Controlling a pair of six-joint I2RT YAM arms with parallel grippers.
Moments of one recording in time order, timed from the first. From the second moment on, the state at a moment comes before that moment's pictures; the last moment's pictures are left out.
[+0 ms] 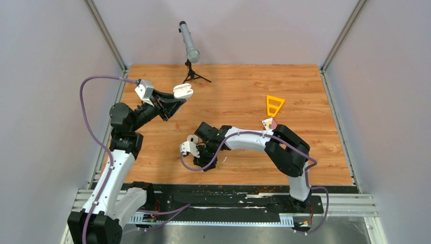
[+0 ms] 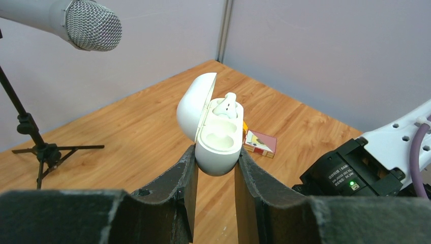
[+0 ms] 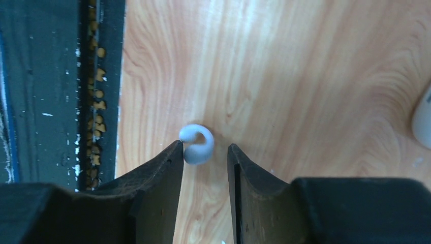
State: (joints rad) left arm -0.10 0.88 0.74 0.38 0.80 -0.31; right arm 1.03 1.96 1.30 -0.50 -0.50 -0.57
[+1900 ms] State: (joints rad) left arm -0.10 0.88 0.72 0.38 0.80 -0.32; right arm 0.93 2.06 1.45 -0.65 -0.68 -0.63
